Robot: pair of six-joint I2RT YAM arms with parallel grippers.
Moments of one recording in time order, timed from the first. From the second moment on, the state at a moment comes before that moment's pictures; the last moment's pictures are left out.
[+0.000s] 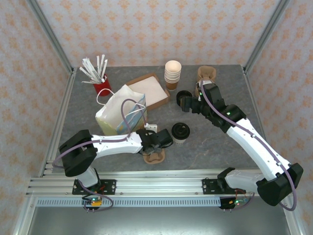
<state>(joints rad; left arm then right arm) -1.04 1.64 1.02 -0.71 -0.37 -1.07 0.54 1.16 1.19 -0.74 0.22 0.35</state>
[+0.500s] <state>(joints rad) -1.02 1.64 1.01 -0.66 -0.37 -1.07 0.54 1.17 1.19 -0.74 0.20 0.35</state>
